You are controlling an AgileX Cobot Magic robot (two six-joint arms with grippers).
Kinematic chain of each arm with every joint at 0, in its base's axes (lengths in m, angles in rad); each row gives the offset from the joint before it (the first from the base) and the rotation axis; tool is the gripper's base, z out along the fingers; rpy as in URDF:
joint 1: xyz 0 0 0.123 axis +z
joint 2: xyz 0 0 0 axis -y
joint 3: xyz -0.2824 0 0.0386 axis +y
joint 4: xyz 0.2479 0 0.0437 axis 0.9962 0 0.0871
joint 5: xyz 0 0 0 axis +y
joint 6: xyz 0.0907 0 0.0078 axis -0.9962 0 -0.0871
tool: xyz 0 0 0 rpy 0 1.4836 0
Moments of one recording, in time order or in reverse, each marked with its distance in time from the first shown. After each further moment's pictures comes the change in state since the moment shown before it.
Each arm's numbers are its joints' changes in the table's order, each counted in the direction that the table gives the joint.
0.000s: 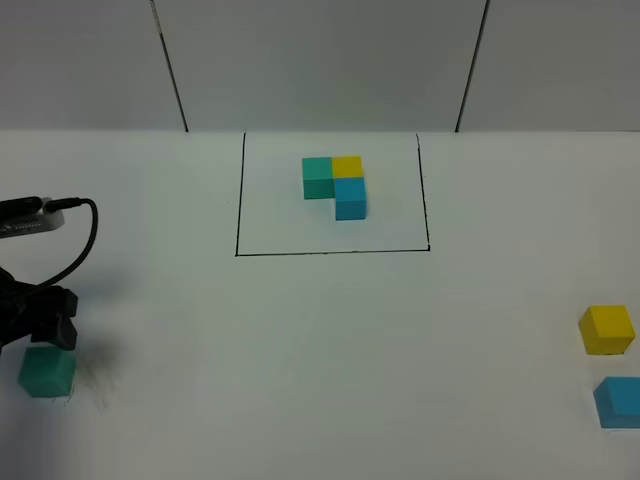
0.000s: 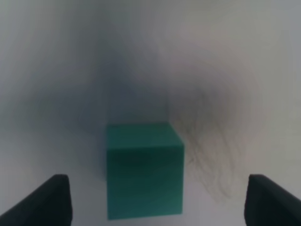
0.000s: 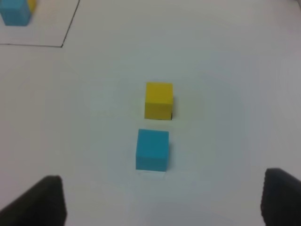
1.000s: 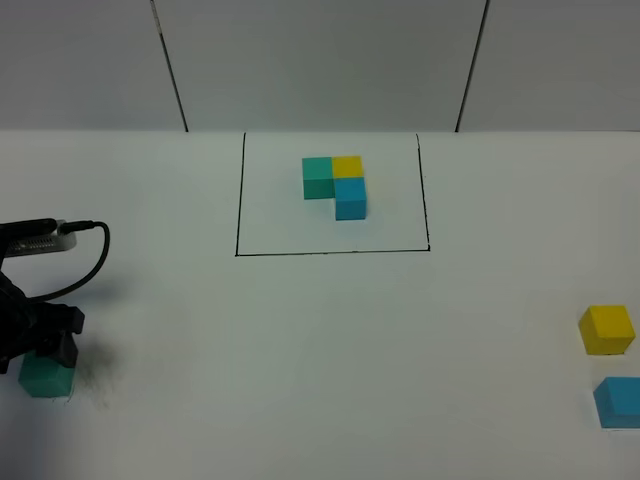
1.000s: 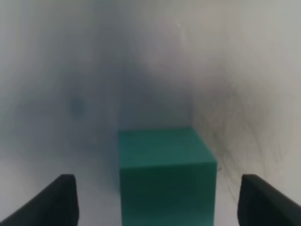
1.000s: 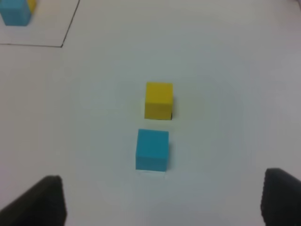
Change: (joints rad) left arm 0.000 -0.086 0.000 0.038 -0.030 -0.004; right arm 0.000 0.000 0.000 0.000 0.000 0.000
